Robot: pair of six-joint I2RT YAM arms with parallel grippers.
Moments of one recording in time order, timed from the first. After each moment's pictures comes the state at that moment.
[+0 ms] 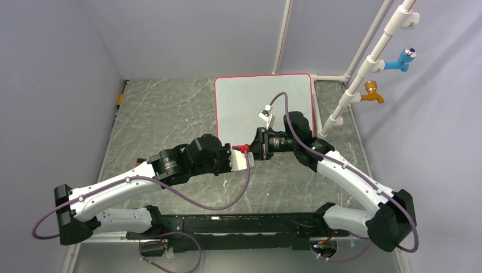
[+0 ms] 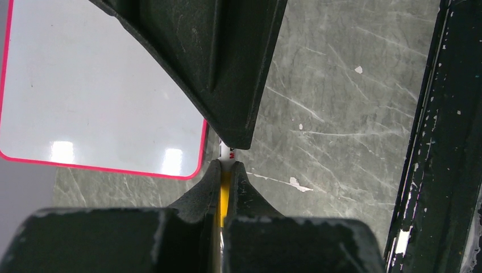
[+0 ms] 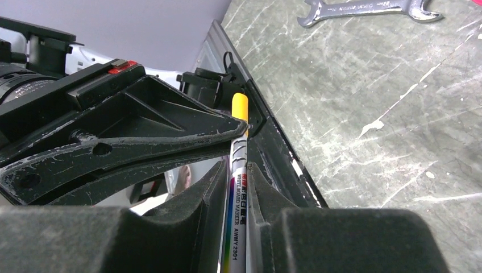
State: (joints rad) left arm -1.10 1.10 1.07 -0.52 -0.04 0.48; right arm 0.62 1.14 0.87 -0.16 -0.77 0.71
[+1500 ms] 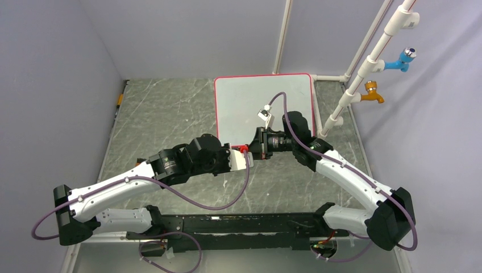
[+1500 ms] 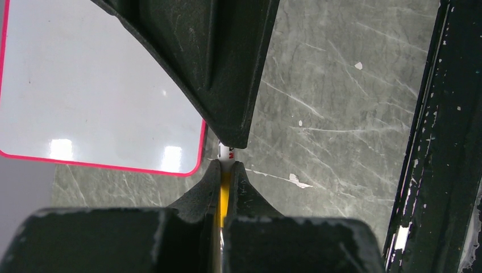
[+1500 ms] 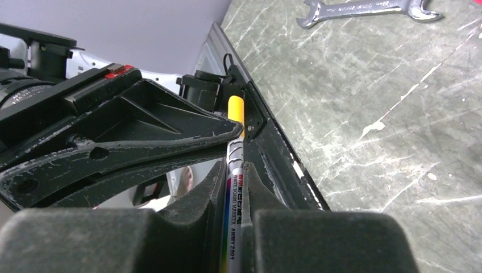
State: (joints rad) left arm -1.10 1.10 1.07 -0.53 -0.04 0.48; right arm 0.62 1.15 0.87 -0.15 -0.76 0.73
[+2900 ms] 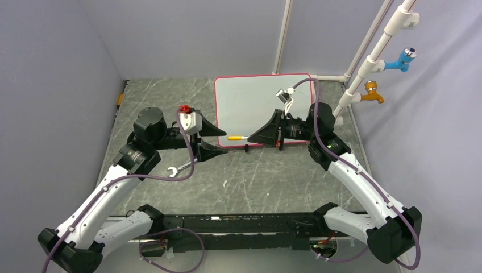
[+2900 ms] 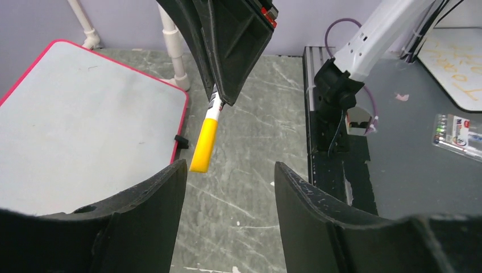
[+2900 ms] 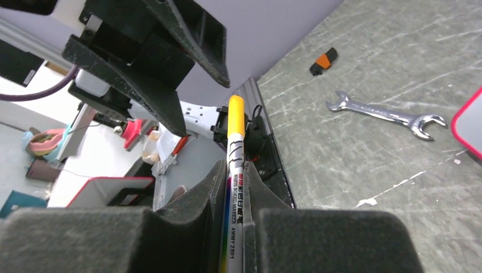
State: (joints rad) left arm -0.54 0.92 1.01 -0.18 0.91 0.12; right arm 0.47 1.05 0.93 0.06 -0.93 0.71
